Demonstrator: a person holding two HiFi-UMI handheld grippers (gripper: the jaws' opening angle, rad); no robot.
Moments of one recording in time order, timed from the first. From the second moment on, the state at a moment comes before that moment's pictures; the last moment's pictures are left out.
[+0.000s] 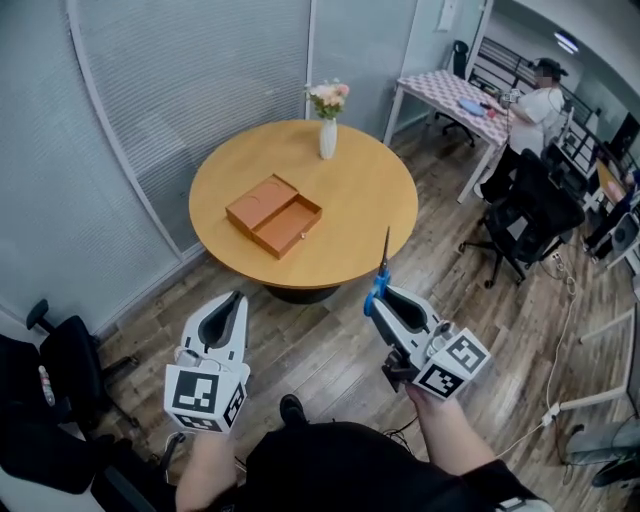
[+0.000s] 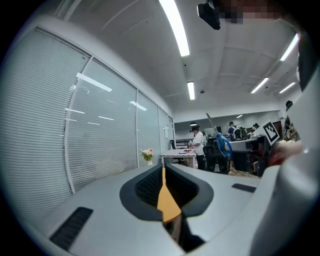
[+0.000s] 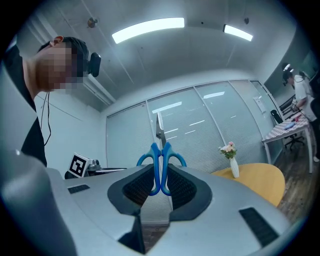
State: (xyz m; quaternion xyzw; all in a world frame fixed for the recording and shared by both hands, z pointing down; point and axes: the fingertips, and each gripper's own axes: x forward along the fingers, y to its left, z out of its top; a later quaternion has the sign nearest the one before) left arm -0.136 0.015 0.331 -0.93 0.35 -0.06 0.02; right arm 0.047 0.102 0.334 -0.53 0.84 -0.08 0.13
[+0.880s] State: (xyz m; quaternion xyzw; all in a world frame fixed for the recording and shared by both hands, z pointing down) left arm -0.093 -0.148 0.358 -0.94 0.34 -0.08 -0.02; right arm 0.087 -0.078 0.355 -0.51 0.84 -0.11 0.15
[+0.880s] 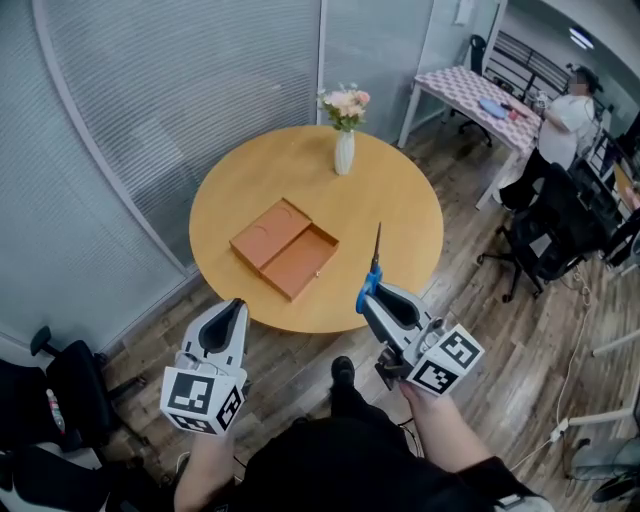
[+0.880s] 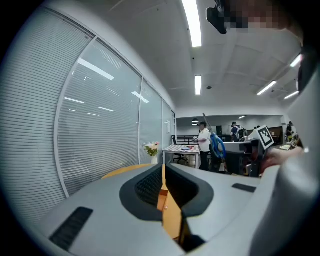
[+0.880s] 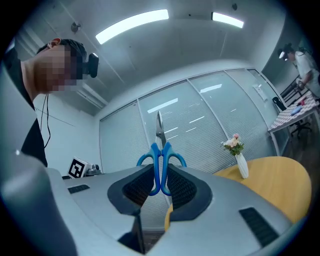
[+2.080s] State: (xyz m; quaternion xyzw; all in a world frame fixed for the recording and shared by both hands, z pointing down) left arm -0.004 -0.314 0.363 -0.89 0.44 -0.07 -0.05; right arm 0.182 -0.281 0.389 -0.40 0.91 -0.12 0.05
